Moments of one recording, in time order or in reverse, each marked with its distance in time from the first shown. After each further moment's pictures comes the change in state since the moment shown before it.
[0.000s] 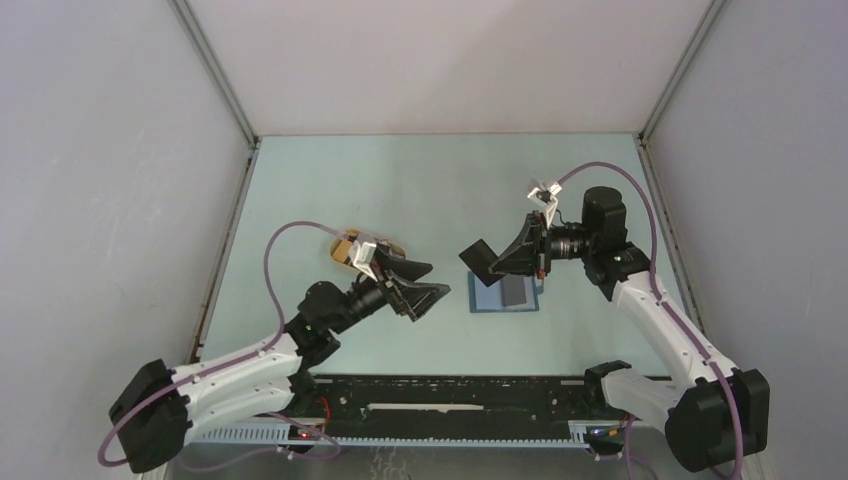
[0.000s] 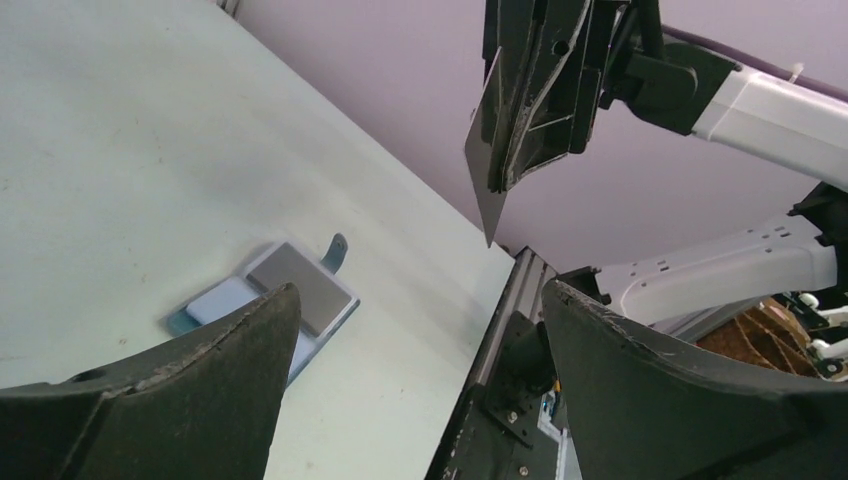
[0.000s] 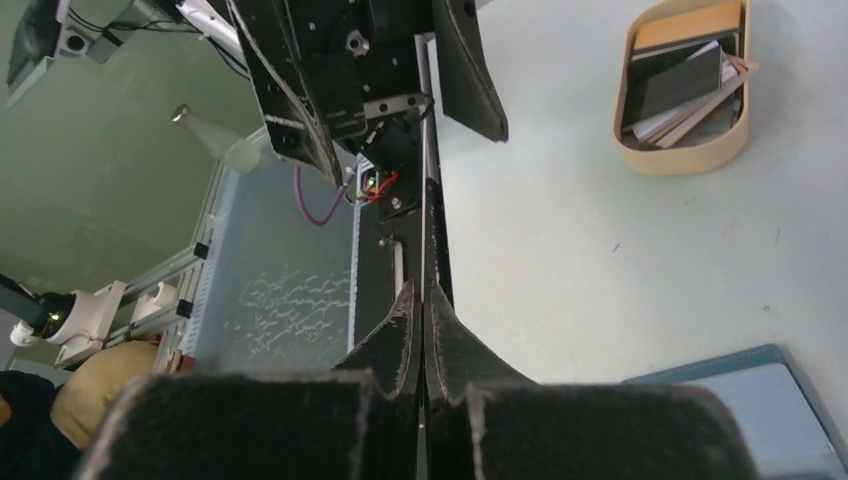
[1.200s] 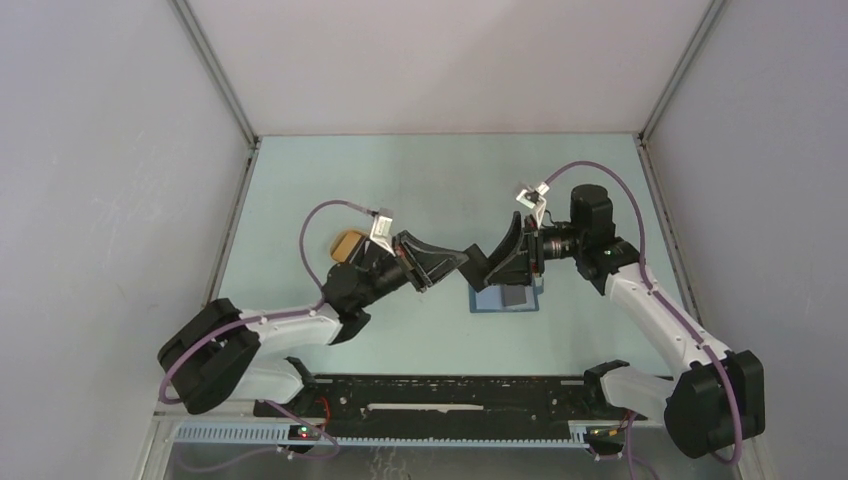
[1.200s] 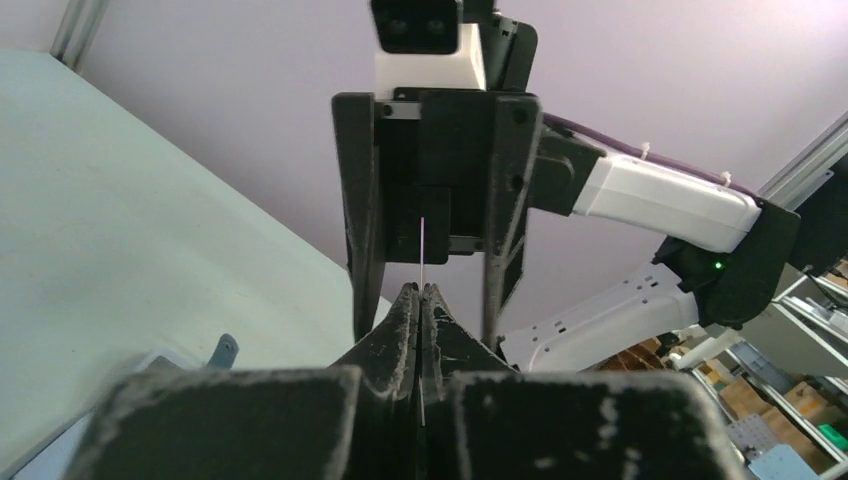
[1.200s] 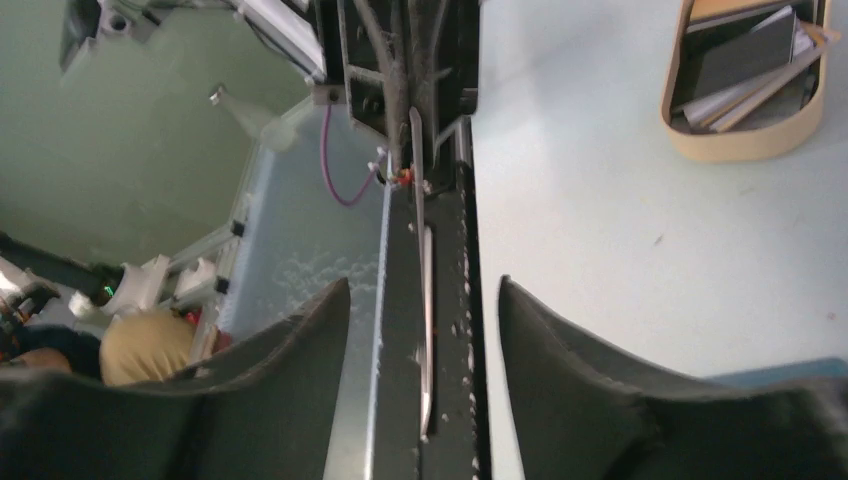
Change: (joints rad) left arm -0.007 0.478 0.135 0.590 0.075 -0.198; right arm 0.049 0.067 0.000 0.100 -0.047 0.096
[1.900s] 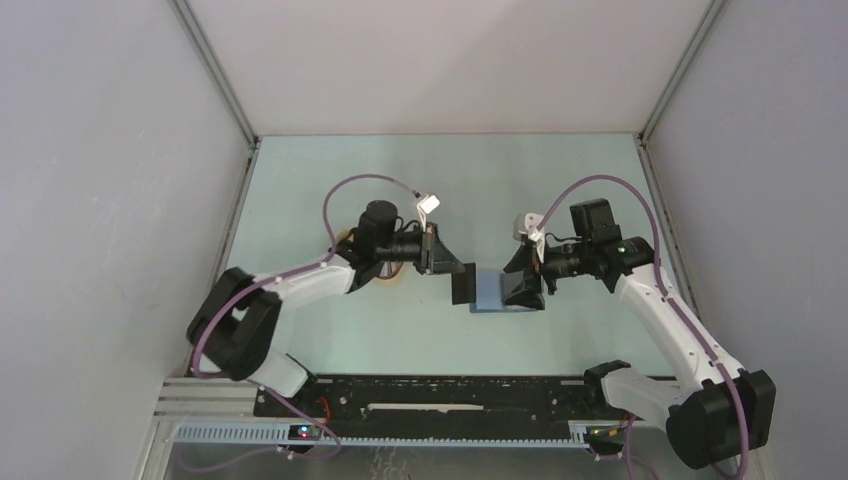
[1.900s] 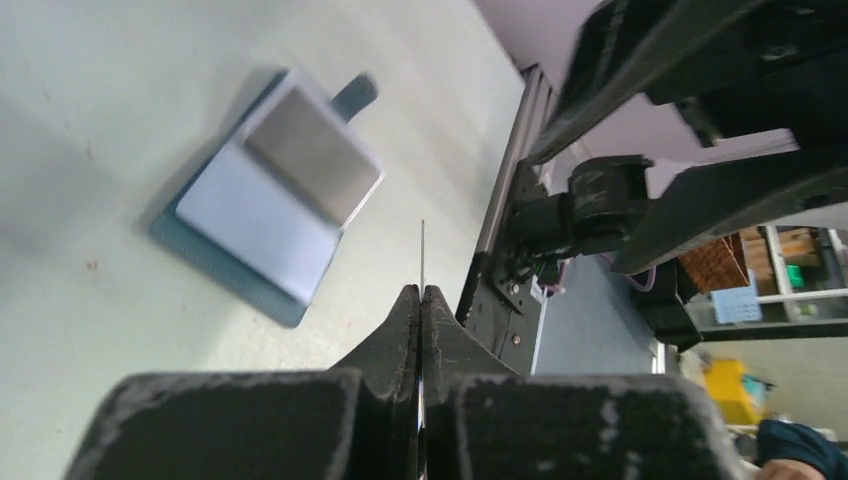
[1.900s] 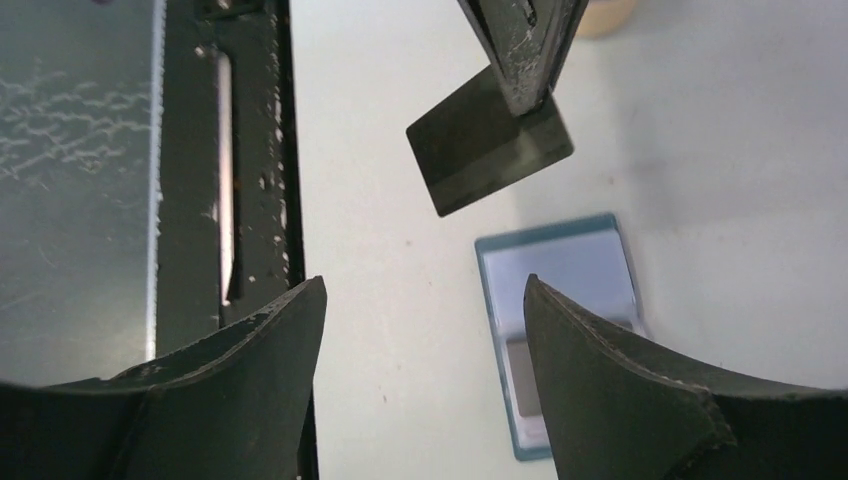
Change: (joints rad) left arm 0.238 0.143 0.359 -0.935 0.495 0.231; right arm -0.022 -0.064 0.123 -0.772 0.290 -0.998
